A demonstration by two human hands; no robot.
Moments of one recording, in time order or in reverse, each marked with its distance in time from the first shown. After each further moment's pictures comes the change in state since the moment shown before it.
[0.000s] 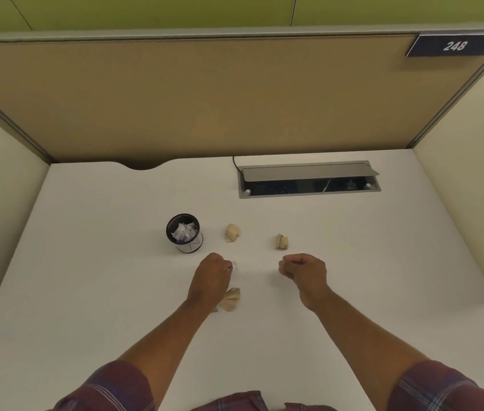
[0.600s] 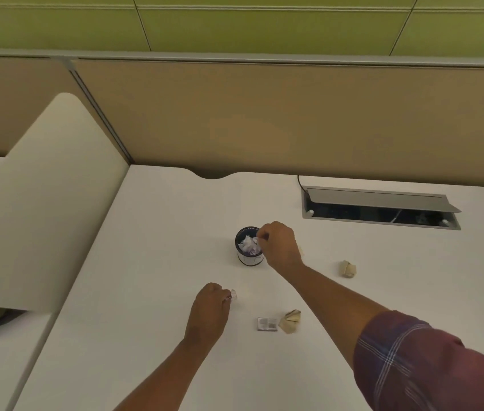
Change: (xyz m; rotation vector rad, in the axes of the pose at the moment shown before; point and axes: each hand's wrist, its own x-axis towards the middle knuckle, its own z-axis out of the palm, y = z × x) left_hand -0.074 -0.120 -0.063 -0.032 0.160 -0.190; right_hand 0.006 -0.032 0.236 -1.050 -0.244 -0.687
